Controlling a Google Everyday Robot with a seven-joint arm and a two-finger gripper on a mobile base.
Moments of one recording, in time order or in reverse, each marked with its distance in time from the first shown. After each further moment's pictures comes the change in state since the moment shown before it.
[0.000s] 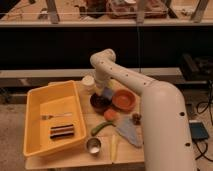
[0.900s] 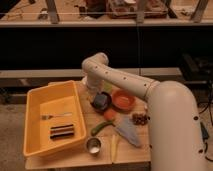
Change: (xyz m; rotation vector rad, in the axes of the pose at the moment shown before) arm -0.019 -0.070 -0.008 0.062 0.018 -0.118
